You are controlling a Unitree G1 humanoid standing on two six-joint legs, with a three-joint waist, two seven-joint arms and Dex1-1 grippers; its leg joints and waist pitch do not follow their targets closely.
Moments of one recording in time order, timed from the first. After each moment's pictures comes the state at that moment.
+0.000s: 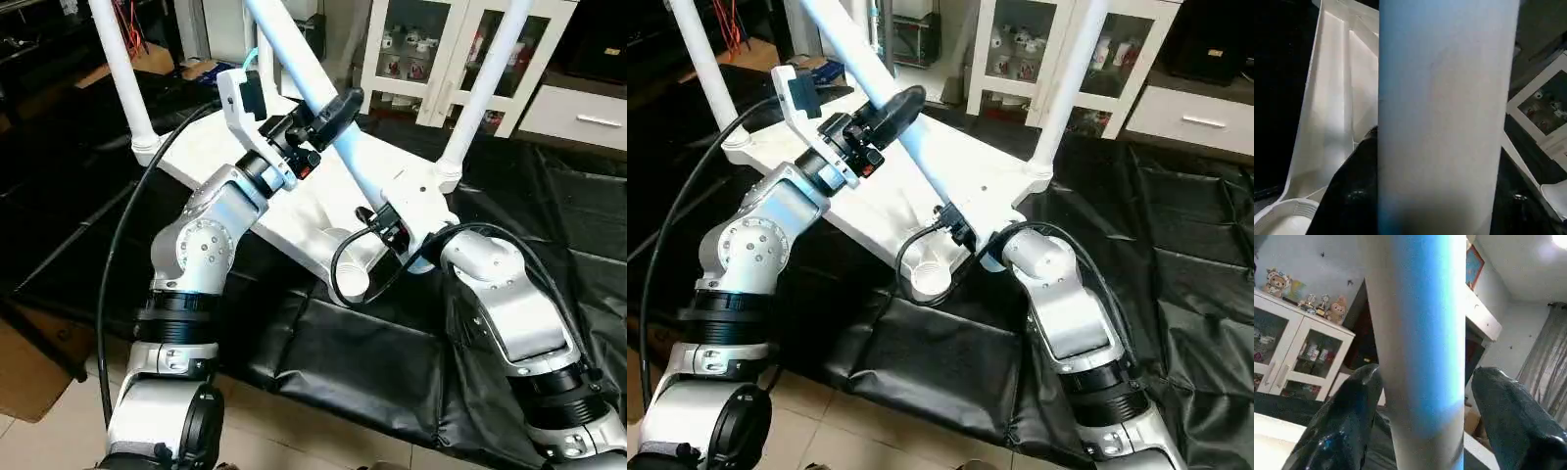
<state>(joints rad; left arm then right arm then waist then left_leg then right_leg) -0.76 0.04 0.15 0.22 -0.67 0.45 -0.53 -0.47 -0.31 0.22 -0.10 -0.09 0.54 0.42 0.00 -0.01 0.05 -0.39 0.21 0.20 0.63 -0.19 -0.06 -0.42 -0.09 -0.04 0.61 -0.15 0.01</state>
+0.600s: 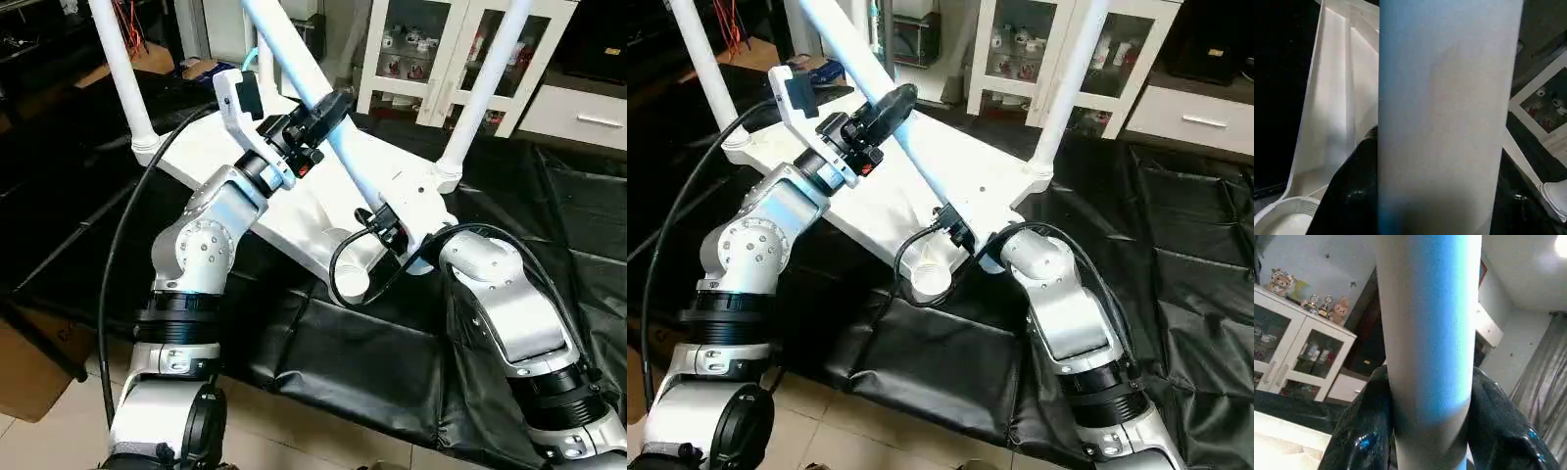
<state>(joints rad) -0.76 0.02 0.17 0.22 -0.69 0.45 -0.51 -0.47 -0.31 0.23 -0.11 -0.09 0.55 0.42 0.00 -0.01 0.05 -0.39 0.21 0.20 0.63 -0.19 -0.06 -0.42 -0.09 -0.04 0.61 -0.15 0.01</state>
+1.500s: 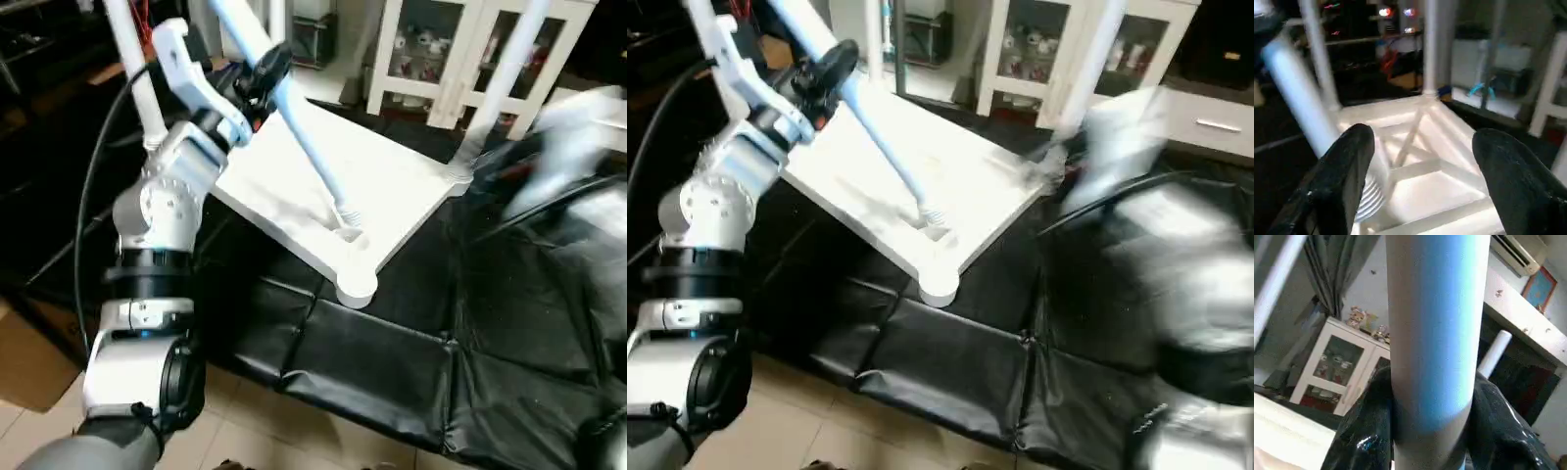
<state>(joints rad) -0.94 0.14 0.26 0.39 -0.61 0.42 -0.40 -0.61 -0.44 -0.37 -0.08 0.43 0.85 0.59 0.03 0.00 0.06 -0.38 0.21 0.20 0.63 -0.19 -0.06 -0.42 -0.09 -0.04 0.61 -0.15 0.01</state>
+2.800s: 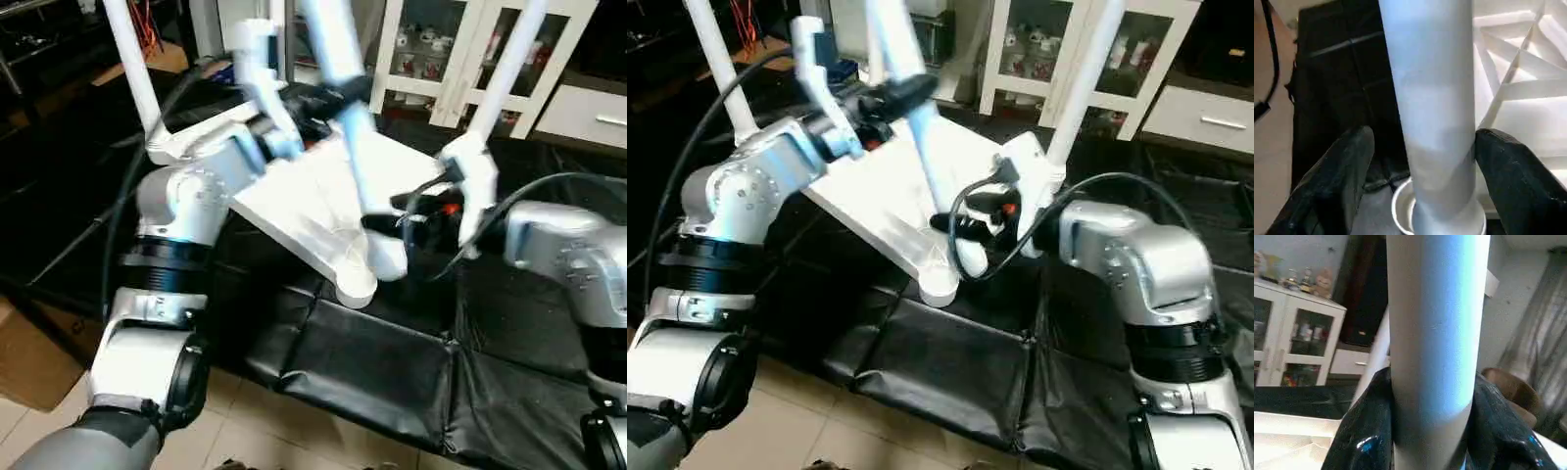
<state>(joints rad) -0.96 0.15 0.07 0.31 -0.63 0.62 -0.62 -0.62 -0.51 0.05 -0.11 0.48 1.04 0.71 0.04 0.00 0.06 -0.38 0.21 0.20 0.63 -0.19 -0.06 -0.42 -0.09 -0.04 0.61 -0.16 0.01</state>
